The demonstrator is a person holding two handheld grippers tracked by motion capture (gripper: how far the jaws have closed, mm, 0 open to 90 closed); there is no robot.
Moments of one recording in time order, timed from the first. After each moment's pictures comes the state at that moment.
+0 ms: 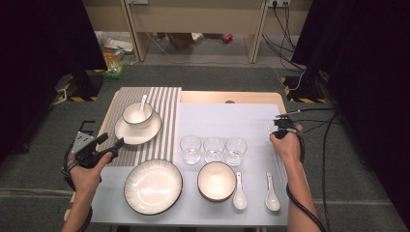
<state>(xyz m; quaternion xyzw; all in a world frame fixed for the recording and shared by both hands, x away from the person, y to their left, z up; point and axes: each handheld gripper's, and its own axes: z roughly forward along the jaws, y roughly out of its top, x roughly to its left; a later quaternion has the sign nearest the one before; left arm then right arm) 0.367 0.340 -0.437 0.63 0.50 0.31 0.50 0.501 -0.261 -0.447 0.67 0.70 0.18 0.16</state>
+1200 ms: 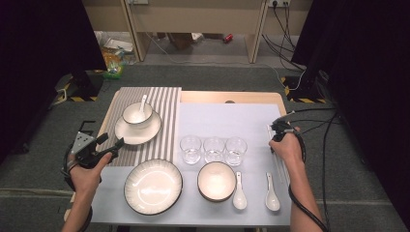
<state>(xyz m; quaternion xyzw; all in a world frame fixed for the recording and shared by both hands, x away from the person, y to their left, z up) 0.366 0.340 -0.437 0.63 0.50 0.31 0.50 0.497 -0.255 -0.450 0.68 0.73 0.08 0.07</state>
